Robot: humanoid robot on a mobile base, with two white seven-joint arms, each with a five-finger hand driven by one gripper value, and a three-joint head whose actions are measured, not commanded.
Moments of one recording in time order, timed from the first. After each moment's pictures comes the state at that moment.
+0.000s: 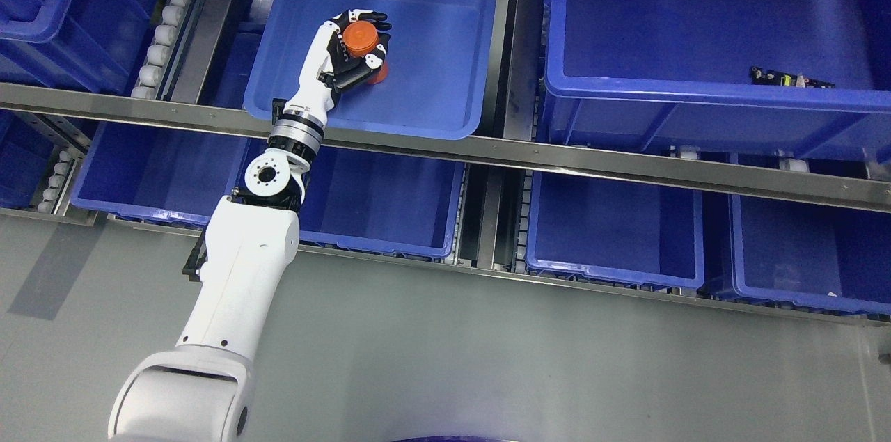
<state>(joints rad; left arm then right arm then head) -0.65 0.00 -0.13 -0.87 0.13 -0.31 -0.16 0.00 0.00 0.00 0.00 0.00 -0.02 -0.03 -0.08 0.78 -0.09</state>
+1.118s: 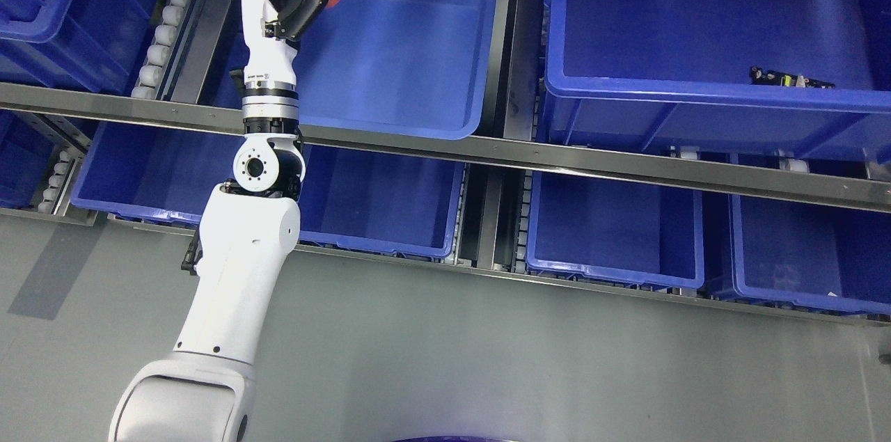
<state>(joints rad) -0.62 0.00 -0.14 -1.11 0.24 -0.52 0.10 0.00 0.00 0.00 0.00 0.00 -0.02 -0.03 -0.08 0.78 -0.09</state>
